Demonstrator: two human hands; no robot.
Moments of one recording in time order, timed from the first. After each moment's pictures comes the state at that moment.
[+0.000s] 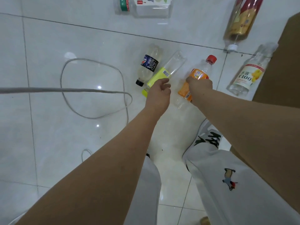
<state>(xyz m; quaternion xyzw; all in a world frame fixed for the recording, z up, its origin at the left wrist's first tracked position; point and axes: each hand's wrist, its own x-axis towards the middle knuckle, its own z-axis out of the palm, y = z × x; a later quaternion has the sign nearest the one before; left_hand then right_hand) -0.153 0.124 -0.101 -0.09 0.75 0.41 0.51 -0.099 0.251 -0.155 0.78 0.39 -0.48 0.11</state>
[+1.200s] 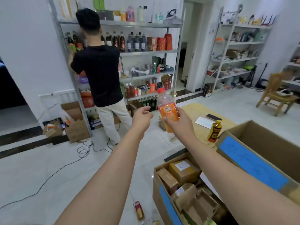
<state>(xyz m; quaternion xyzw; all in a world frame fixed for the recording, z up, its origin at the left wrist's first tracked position) -0.101 0.357 0.911 0.43 0.62 0.53 0.39 0.049 0.362 0.903 0.54 0.65 -0.29 -0.45</state>
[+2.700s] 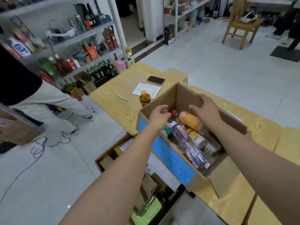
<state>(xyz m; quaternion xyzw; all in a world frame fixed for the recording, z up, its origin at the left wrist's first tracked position) 0.410 0.581 0.765 0.49 0.63 0.30 0.52 0.597 0.587 0.751 0.73 0.55 -0.24 -0.32</state>
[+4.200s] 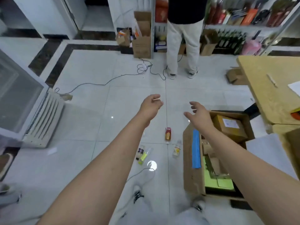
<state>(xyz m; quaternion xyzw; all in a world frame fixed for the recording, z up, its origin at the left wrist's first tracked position) -0.148 0.177 0.710 0.17 0.73 0.52 0.41 0.015 0.307 0.675 0.46 0.80 -0.37 -0.09</state>
